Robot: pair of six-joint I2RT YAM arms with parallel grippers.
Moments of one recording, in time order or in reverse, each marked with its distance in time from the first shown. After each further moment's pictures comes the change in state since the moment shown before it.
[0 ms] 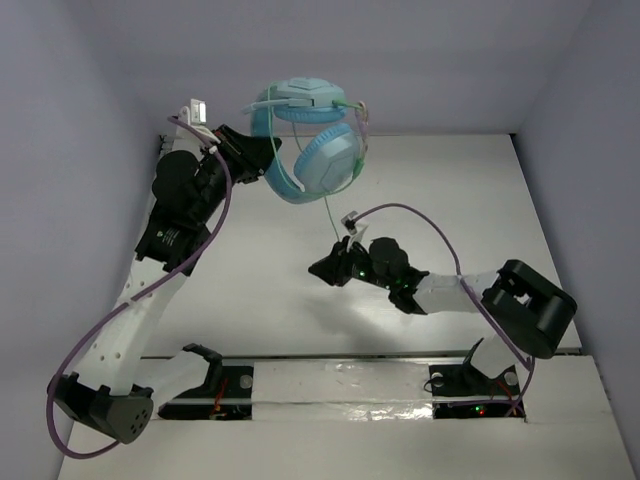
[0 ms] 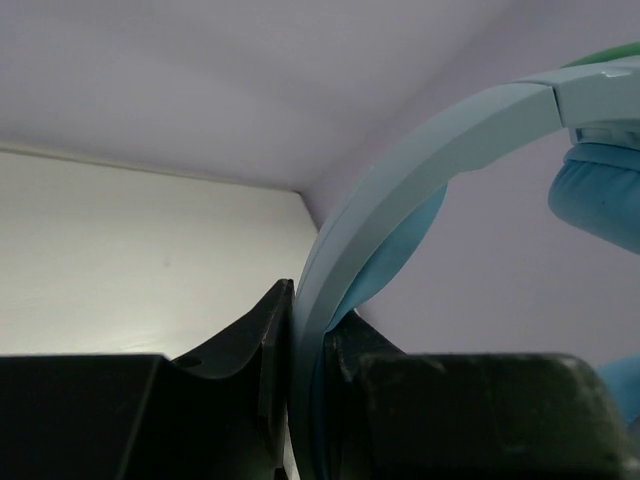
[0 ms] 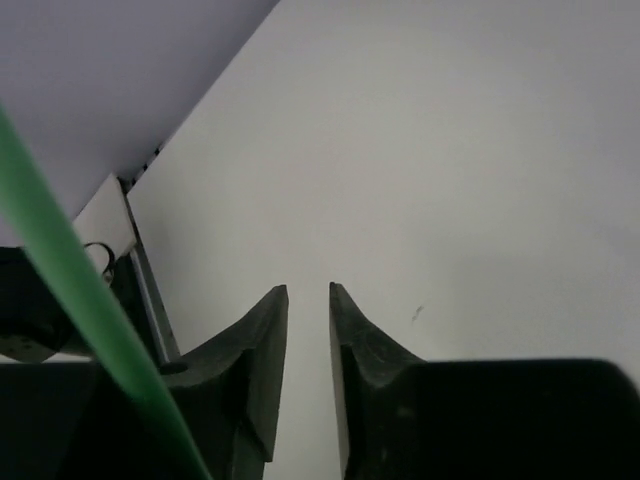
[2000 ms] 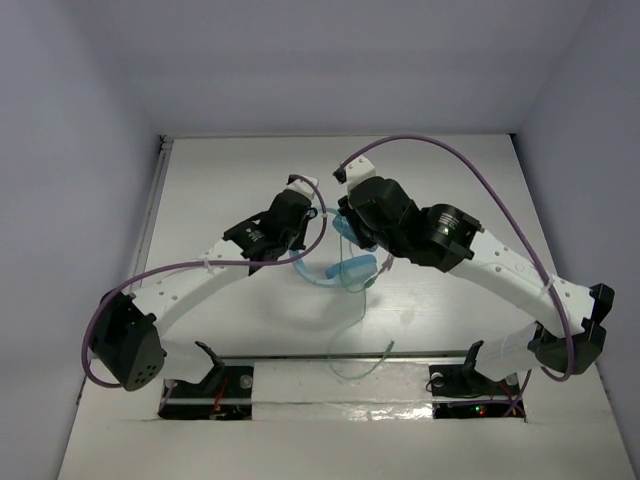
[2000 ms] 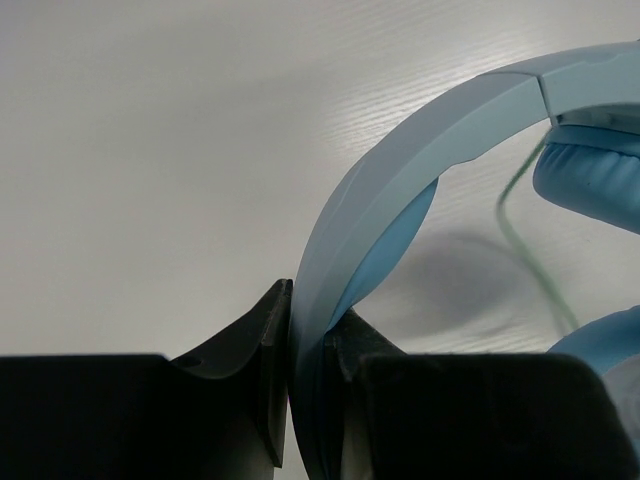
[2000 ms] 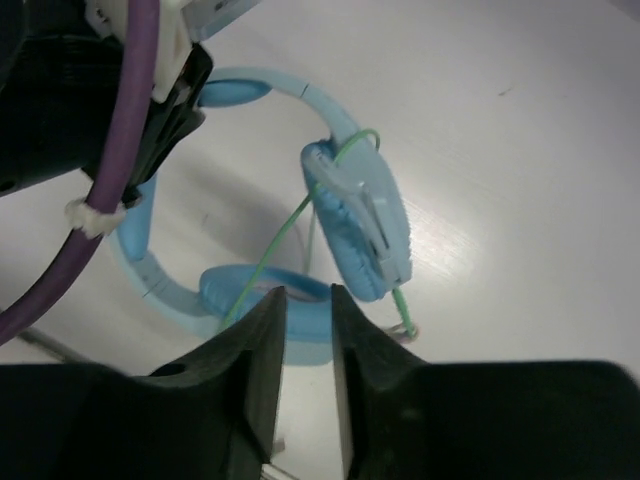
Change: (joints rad) left arm -0.354 0.281 -0.190 -0.374 -0.568 0.539; right arm 0.209 -0.141 1.038 -1.710 0.716 -0.351
